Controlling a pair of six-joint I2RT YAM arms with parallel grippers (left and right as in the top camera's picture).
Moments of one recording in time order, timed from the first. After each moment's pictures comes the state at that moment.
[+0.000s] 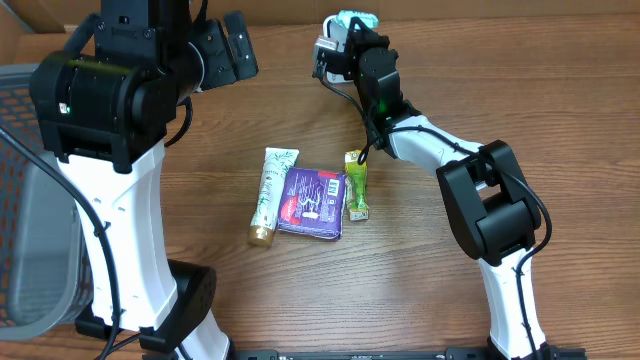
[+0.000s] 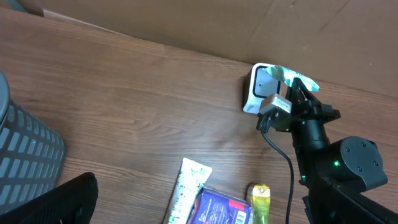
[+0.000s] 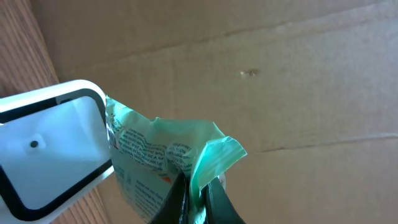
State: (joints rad) left arm -0.23 1.87 2.78 -1.69 -0.17 -0.41; right arm 0.46 2.31 1.59 0.66 0.28 -1.32
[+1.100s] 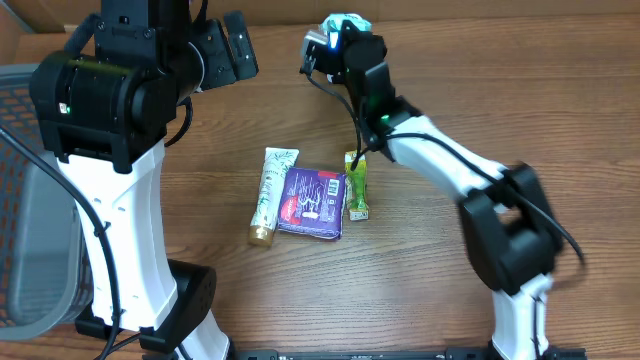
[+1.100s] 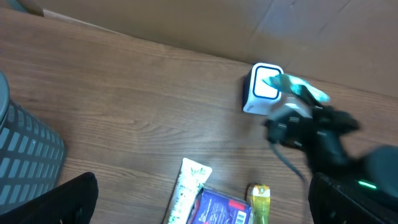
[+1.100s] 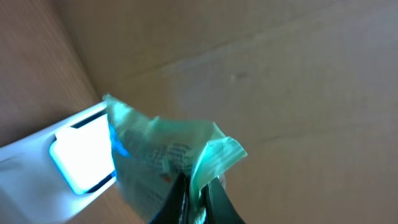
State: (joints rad) left arm -0.23 1.87 2.78 -1.69 -0.17 -0.41; right arm 0.53 2.09 1.57 0.29 0.35 -1.08
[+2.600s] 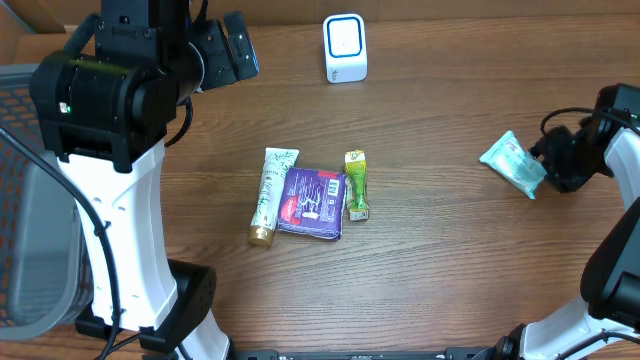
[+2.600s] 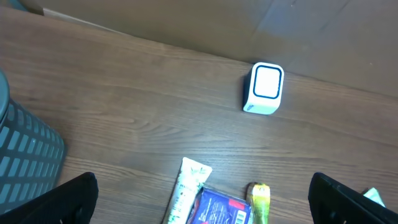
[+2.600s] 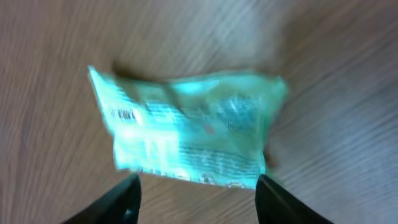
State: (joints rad) left arm -0.23 1.87 2.78 -1.69 -0.17 -0.42; right arm -0.37 1.85 1.32 -0.89 -0.25 0.50
